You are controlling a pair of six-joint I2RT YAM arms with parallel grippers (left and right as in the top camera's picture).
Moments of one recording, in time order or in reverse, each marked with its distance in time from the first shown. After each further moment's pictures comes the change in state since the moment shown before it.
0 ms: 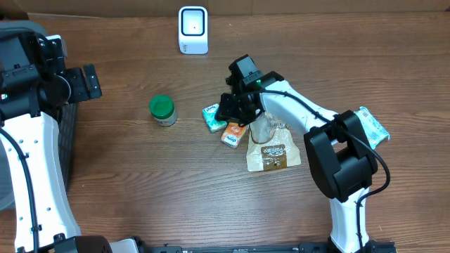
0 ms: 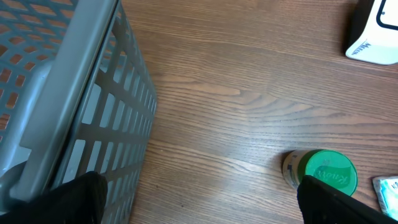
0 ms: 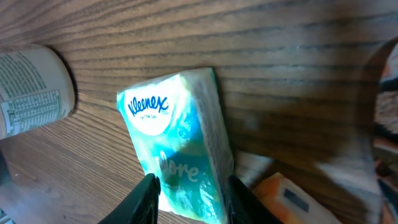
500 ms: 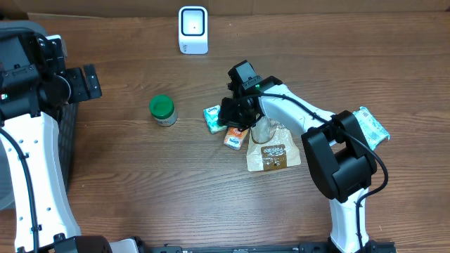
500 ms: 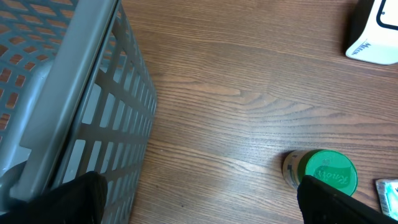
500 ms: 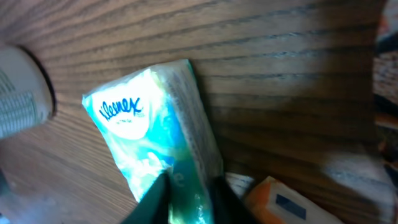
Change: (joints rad) left arm 0.000 0.000 0.000 0.000 0.000 0.000; right arm 0.004 0.000 -0.049 0.027 0.005 0.067
